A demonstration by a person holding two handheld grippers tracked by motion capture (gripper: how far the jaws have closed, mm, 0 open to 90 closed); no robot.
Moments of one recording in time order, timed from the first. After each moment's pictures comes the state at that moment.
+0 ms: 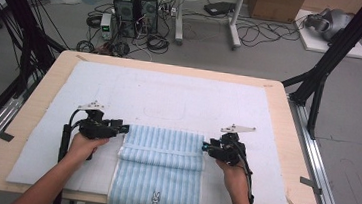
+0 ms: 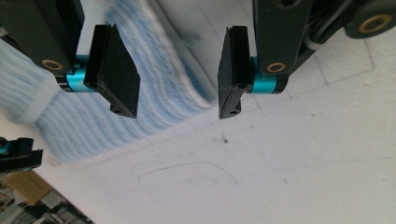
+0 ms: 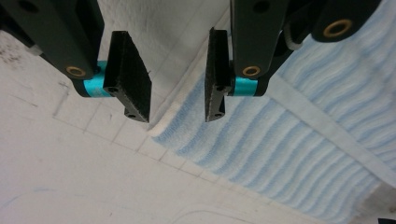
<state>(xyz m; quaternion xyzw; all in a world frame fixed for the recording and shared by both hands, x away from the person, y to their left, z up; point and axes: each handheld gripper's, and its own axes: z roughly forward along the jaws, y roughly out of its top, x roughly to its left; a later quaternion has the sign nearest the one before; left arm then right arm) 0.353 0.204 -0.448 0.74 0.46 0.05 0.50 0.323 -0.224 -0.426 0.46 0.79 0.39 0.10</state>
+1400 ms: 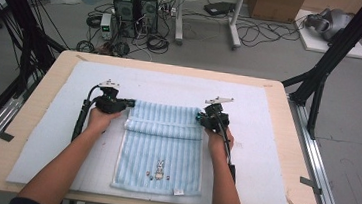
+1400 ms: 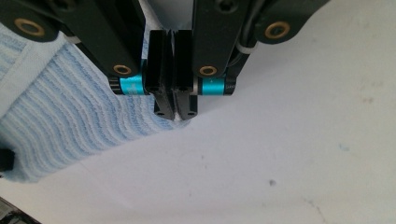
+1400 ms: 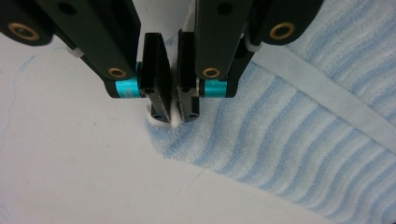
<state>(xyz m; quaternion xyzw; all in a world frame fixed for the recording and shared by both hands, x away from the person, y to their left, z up) 0.445 0.190 -0.448 0.74 0.45 0.12 0.48 0.420 -0.184 -0.434 0.46 0.79 0.36 0.18</state>
